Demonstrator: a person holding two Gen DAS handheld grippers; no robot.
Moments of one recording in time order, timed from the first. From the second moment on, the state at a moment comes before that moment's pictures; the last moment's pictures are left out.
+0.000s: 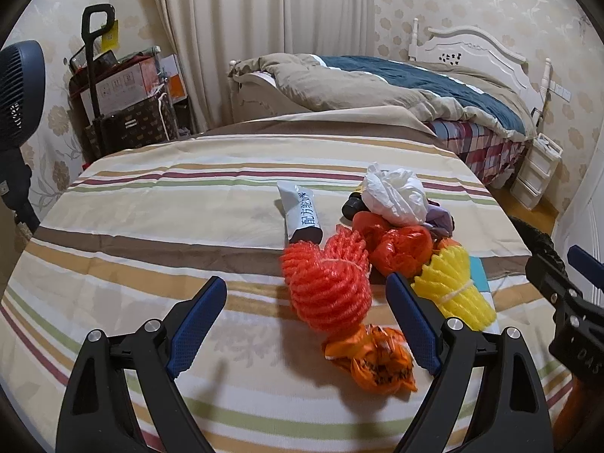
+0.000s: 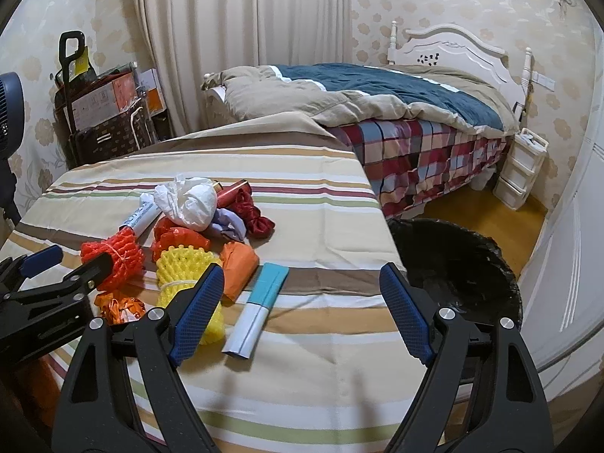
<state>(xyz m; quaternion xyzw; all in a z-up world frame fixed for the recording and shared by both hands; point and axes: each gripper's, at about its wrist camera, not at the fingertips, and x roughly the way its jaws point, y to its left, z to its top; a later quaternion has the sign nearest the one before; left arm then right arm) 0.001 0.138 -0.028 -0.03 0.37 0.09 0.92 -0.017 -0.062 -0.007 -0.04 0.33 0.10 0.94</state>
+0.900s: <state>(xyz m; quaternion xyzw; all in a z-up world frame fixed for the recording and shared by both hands) -0.041 0.171 -0.022 -0.05 0.36 0.08 0.93 -0.032 -0.005 -0.013 -0.08 0.33 0.15 0.93</state>
